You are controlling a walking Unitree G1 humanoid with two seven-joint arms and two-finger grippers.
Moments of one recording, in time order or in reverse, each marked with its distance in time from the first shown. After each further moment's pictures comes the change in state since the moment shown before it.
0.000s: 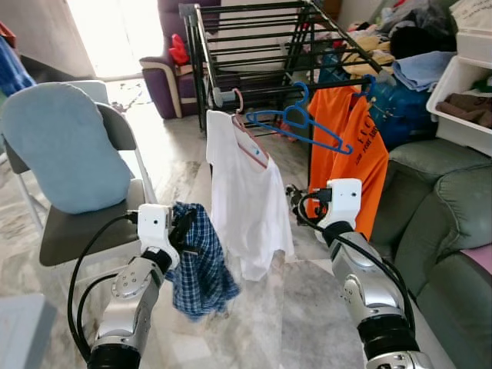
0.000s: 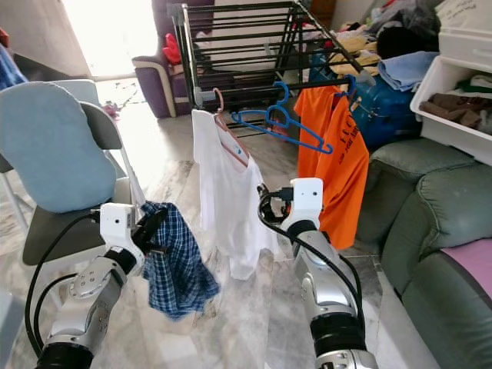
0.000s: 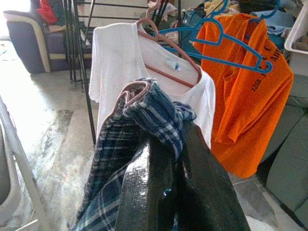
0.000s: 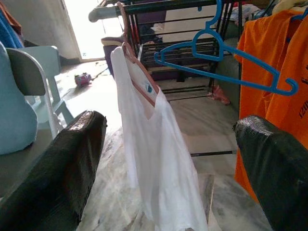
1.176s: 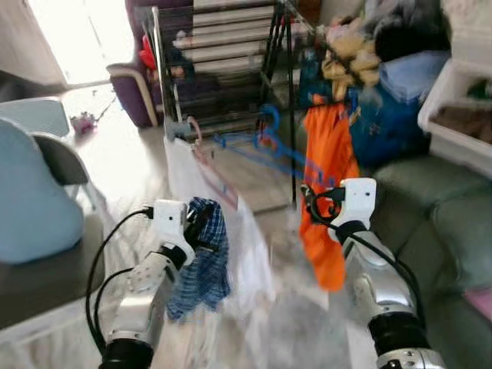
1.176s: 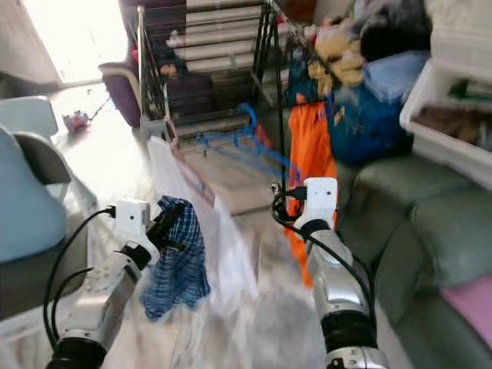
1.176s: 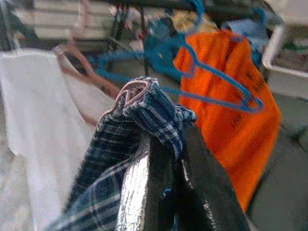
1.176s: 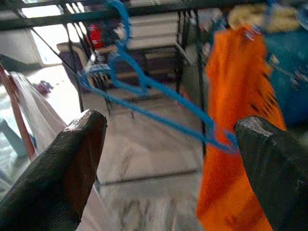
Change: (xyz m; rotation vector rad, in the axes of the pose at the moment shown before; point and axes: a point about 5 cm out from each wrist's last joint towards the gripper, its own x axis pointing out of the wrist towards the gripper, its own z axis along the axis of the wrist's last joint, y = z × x) left arm 0.010 -0.019 0.006 -0.015 -0.038 -0.080; right arm -0.001 -0.016 0.001 -0.018 -0.007 -0.046
